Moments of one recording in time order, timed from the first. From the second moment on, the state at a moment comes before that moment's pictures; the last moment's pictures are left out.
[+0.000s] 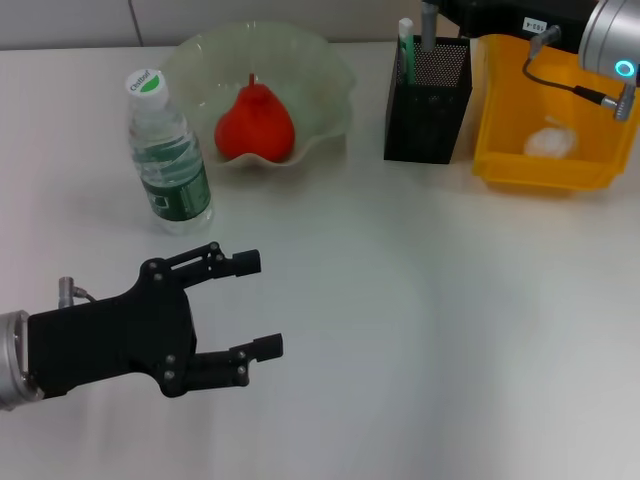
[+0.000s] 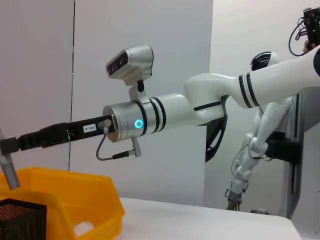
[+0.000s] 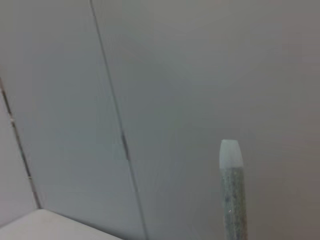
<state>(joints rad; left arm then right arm) -0.32 -2.07 0.89 0.52 1.71 1.81 -0.90 0.70 2.08 -0.89 -0.65 -1.65 -0.98 1.53</state>
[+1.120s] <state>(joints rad) -0.32 -2.07 0.86 0.52 1.71 1.83 -0.91 0.68 2.08 -0.88 -0.62 -1.63 -0.93 1.51</state>
